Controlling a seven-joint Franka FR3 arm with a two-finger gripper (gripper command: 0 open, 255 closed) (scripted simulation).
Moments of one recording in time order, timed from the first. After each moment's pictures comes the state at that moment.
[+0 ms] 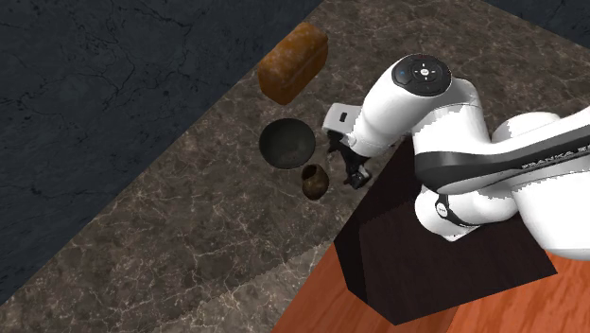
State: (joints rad) arm -0.15 -0.56 -0.52 -2.97 -0.38 2.57 -0.44
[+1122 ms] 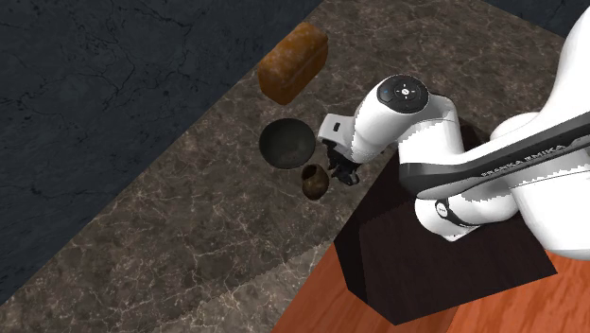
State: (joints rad) arm -0.11 -0.38 -0.58 -2.98 -0.37 2.76 -0.47
